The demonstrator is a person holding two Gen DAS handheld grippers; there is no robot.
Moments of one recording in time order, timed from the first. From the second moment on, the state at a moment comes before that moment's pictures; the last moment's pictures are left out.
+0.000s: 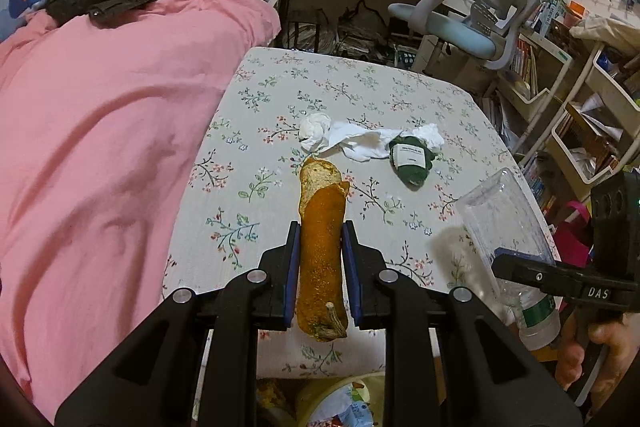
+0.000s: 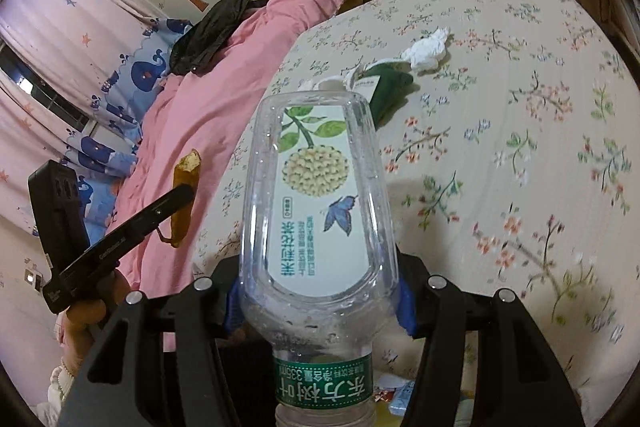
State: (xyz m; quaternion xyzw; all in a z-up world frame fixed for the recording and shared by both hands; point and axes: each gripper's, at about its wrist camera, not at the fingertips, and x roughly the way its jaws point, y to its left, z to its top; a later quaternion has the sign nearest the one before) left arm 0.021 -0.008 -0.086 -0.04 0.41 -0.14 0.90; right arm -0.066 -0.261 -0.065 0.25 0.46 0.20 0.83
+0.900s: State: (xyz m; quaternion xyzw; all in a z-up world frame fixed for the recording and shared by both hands) left arm -0.040 -0.015 -0.075 0.00 0.37 -0.14 0.92; right arm -0.136 -0.218 -0.080 0.25 0.48 0.24 0.81
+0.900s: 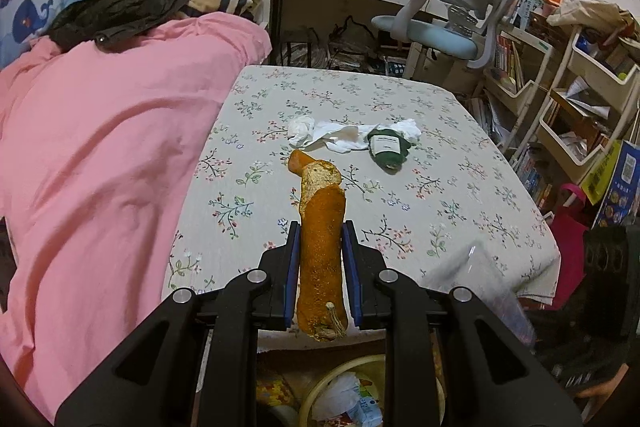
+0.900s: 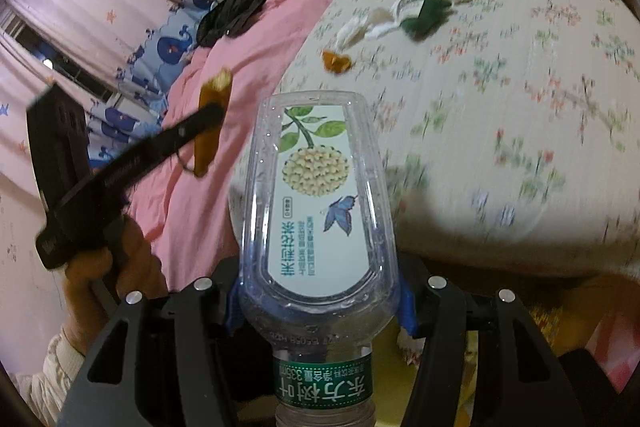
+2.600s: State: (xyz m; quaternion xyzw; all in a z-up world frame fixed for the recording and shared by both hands) left arm -0.141 -0.053 -0.097 0.06 0.36 -0.19 0.91; right arm -0.200 -0.194 -0.135 0.20 0.58 0.16 0.78
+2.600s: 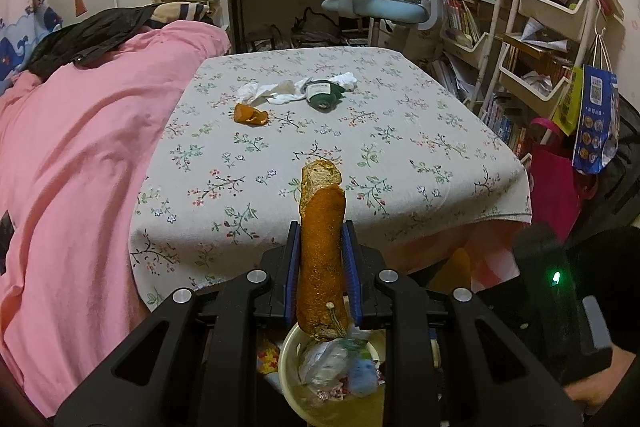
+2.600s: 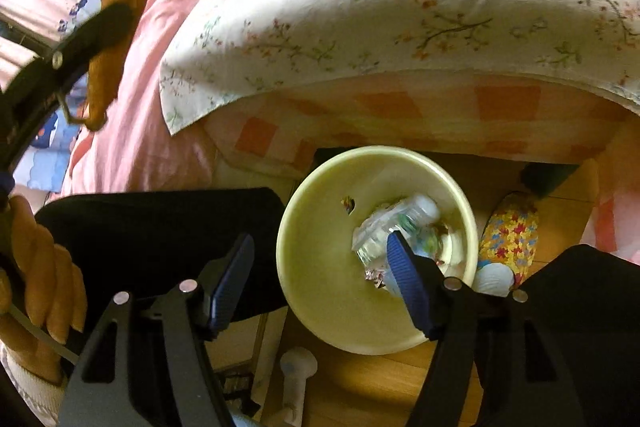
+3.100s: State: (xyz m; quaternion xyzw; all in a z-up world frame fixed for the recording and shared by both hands) left arm -0.159 -0.063 -0.107 0.08 0.37 -0.20 0.90; right arm -0.202 -0.217 -0.117 0.23 0.53 0.12 0.81
